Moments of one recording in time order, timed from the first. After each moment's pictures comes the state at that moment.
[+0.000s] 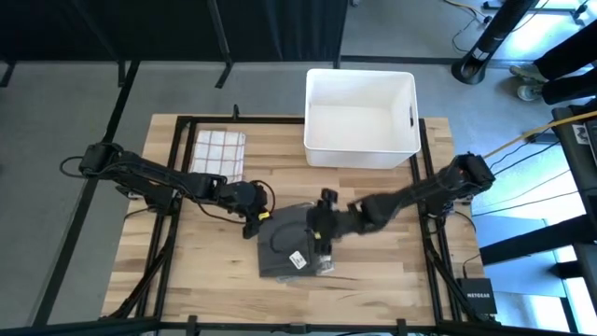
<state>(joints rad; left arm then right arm) -0.13 1.34 0.71 -0.11 -0.03 -0.33 0.34 1.67 1.25 -0.47 0.39 0.31</state>
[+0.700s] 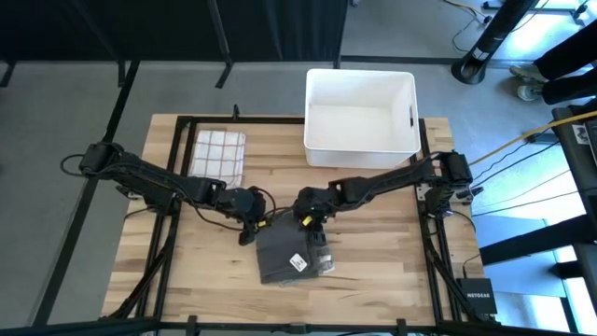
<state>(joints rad) -0.18 1.34 0.71 -0.12 -0.03 -0.29 0.12 1.82 1.25 -0.37 -0.17 0.15</state>
